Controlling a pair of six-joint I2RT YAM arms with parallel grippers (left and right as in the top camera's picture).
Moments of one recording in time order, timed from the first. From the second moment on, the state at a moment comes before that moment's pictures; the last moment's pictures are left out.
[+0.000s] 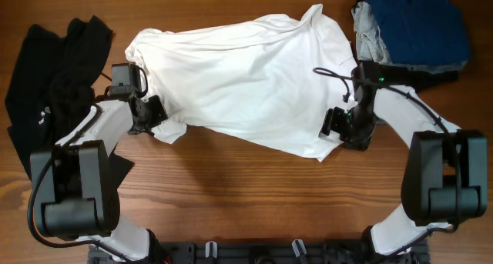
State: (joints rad) left arm 0.07 1.78 0.95 -0.46 0.07 -0.32; right arm 0.04 1.81 1.03 -0.87 -0.22 0.38
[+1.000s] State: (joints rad) left arm 0.07 1.78 0.95 -0.46 0.08 -0.32; right arm 0.07 1.69 1.14 -1.03 0.04 0.36
